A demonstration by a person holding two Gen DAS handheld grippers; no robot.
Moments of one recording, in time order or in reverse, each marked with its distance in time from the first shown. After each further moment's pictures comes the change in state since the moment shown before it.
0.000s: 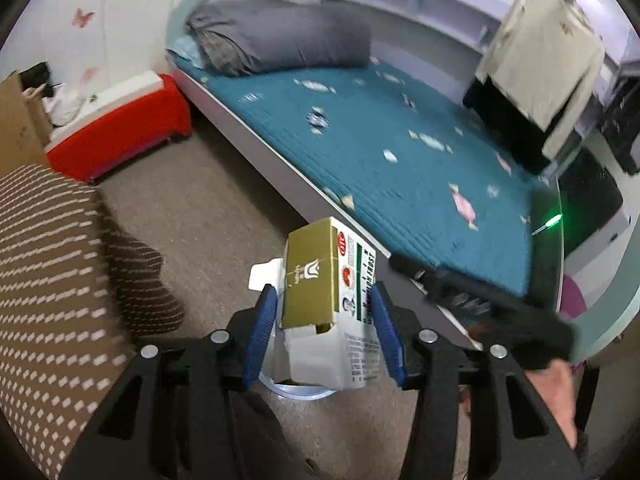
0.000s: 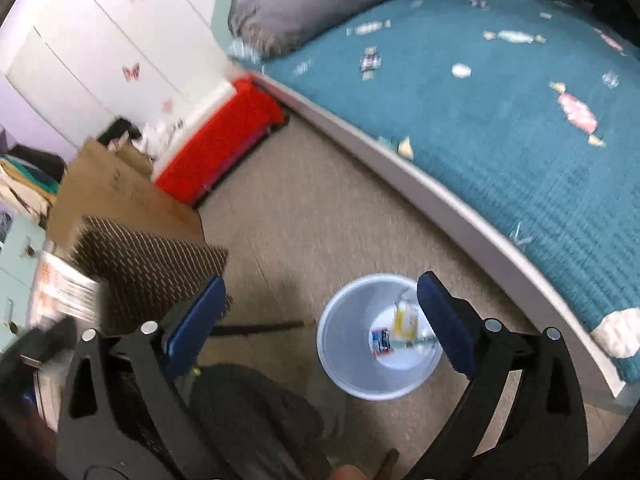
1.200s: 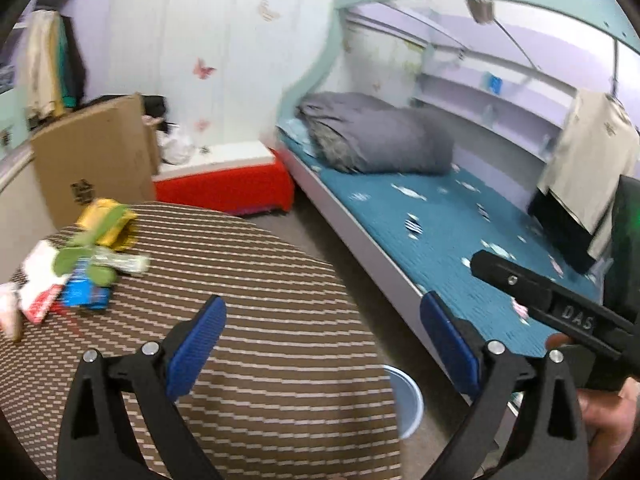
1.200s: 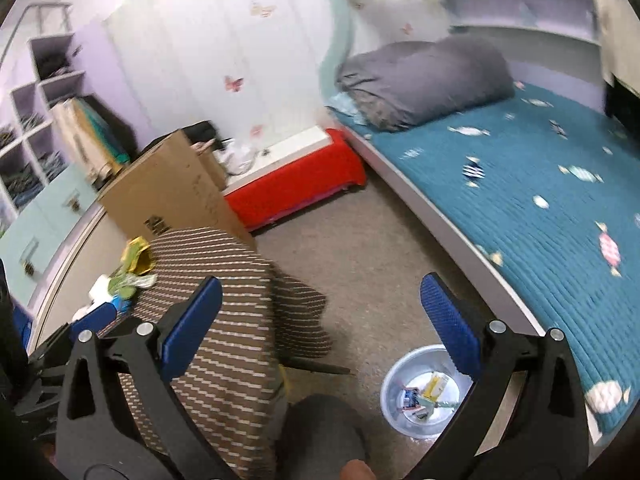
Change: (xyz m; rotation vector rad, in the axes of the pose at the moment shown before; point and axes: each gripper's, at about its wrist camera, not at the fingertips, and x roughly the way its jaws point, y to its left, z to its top) left arm -0.184 0.114 -0.035 -0.201 -0.377 0.269; right arm -0.083 0.223 -0.011 -0.351 -0.162 0.138
